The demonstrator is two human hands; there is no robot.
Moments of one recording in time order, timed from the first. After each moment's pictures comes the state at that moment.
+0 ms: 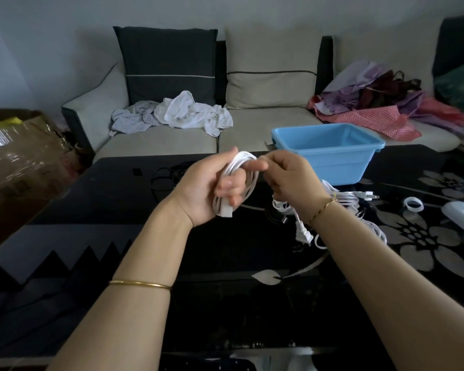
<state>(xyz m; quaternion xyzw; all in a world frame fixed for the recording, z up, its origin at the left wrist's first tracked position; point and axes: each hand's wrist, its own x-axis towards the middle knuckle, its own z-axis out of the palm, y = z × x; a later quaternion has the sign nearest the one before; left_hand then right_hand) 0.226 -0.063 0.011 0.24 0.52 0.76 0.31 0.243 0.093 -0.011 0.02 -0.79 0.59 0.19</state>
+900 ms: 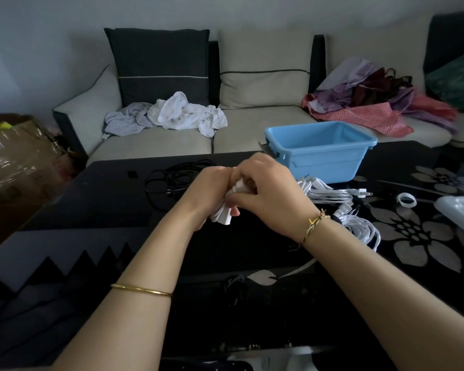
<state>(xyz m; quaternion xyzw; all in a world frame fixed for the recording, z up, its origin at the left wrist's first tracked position) 0.224 -0.049 -0.001 0.19 0.79 0.58 0.09 0.277 0.068 0.003 0.15 -0.91 0.32 0.23</state>
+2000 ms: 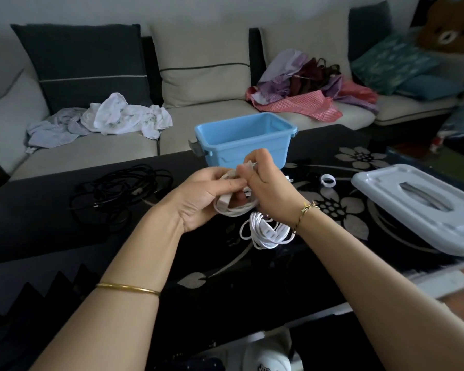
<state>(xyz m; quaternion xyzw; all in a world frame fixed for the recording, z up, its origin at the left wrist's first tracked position) 0.236 0.058 -0.018 0.24 0.59 0.70 0.33 0.295 0.189 -0.031 0.00 -0.83 0.51 0.22</state>
